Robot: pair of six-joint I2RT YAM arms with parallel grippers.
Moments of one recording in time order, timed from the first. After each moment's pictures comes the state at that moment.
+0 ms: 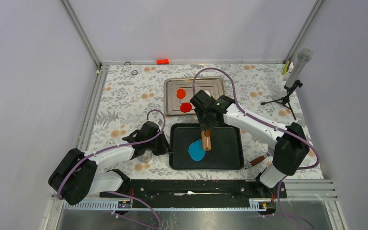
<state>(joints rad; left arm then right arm) -0.61 1.21 0.41 -0.10 0.25 -0.85 0.83 1.63 1.35 -0.92 0.22 0.42</state>
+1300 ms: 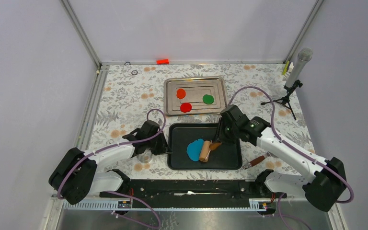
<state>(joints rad) -0.61 1.22 0.45 -0.18 0.22 -0.82 0.71 1.18 0.91 -0.79 -0.01 0.85</state>
